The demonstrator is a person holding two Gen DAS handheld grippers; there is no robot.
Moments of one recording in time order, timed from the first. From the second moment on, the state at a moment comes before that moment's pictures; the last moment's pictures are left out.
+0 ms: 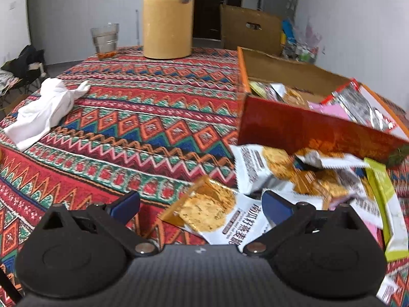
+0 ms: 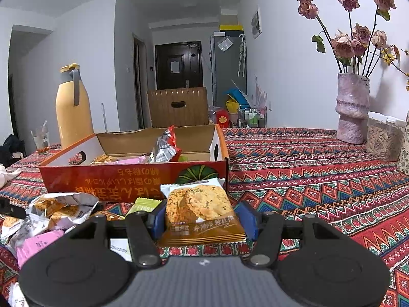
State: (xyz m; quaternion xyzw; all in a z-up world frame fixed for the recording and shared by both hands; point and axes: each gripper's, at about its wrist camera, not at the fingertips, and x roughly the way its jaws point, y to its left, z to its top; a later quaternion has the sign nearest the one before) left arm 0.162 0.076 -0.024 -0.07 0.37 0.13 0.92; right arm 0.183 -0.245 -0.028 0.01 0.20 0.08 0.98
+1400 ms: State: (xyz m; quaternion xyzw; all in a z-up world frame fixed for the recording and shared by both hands) left arm 0.131 0.048 0.002 -0.02 0.30 0.07 0.95; right arm 0.173 -0.241 -0.017 -0.01 0.18 0.09 0.98
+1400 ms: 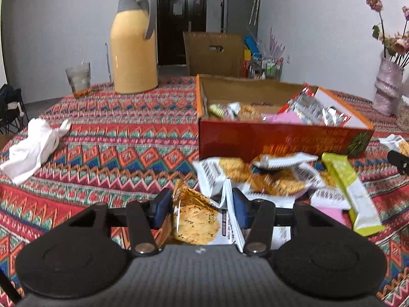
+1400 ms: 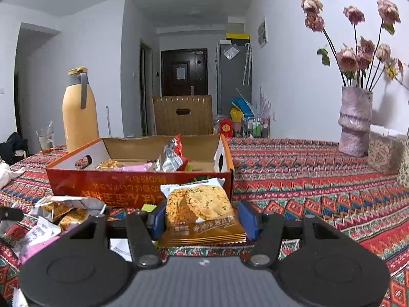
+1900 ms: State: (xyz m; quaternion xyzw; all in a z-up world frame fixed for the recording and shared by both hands) left arm 0.163 0.022 0.055 -0.03 0.23 0.04 0.97; right arm 0.189 -0.214 0.031 -0.03 0.14 0.12 0.98
